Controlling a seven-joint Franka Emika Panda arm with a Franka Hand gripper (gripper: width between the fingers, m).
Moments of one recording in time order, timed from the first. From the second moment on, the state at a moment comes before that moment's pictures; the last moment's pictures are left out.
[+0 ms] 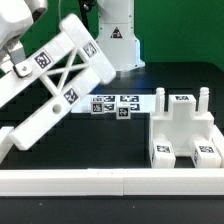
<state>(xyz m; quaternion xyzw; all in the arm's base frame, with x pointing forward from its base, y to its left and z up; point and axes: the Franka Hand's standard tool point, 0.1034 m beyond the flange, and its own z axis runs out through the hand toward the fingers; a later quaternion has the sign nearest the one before) 0.570 -0.170 0.135 -0.87 0.44 -0.04 0.21</state>
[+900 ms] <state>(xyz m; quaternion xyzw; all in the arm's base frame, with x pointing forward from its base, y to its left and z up) 0.555 -0.170 0.127 -0.95 0.28 -0.04 0.16</state>
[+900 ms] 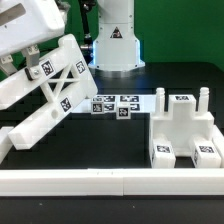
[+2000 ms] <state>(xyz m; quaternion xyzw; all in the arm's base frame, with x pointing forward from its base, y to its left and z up) 0.569 -0.168 0.130 -1.00 0.00 -0.08 0.00</state>
